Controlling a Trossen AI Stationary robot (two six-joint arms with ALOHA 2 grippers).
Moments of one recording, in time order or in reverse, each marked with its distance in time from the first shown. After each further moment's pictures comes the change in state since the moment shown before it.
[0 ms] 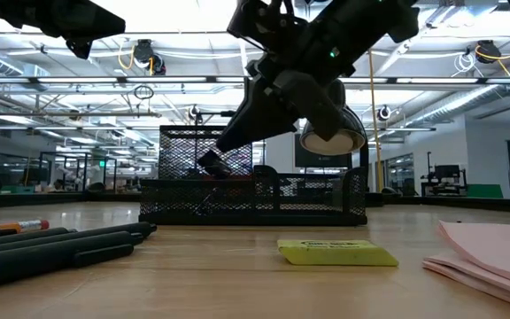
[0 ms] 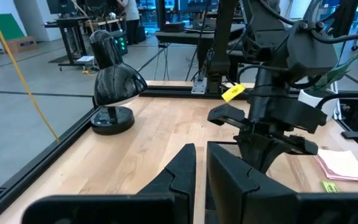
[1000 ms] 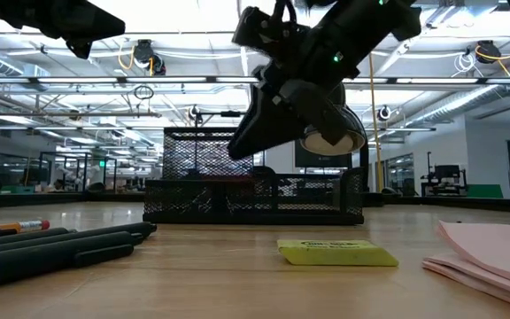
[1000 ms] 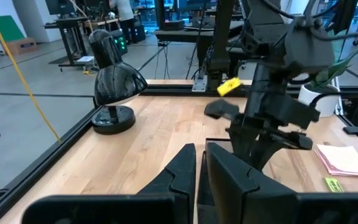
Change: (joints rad) left arm 0.000 0.000 0.000 -0.008 0.000 0.015; right arm 0.003 -0.021 0.000 -0.066 0.037 0.023
